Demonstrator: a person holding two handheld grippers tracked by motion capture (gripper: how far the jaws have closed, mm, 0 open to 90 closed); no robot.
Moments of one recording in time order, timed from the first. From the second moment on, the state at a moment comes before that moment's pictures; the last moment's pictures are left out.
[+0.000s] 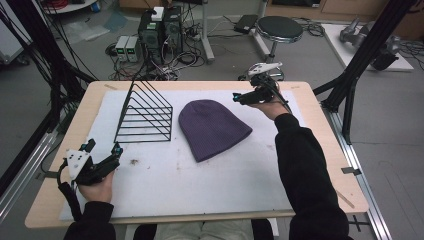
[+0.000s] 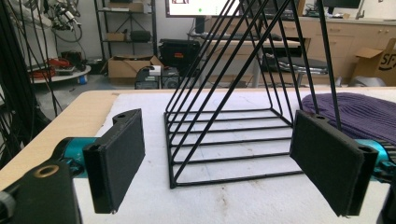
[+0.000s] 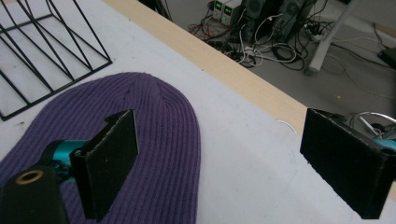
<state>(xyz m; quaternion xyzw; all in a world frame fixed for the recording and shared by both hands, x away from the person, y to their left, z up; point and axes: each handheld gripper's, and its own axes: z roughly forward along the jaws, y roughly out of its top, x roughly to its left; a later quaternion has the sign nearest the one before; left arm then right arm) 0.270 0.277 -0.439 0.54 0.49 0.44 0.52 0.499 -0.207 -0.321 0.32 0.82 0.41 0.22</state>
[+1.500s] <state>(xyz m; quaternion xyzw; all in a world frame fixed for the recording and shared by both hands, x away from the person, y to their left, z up) 0.271 0.266 -0.441 0.57 0.47 0.43 0.52 0.573 -0.097 -0.387 0.27 0.90 0.28 0.19</state>
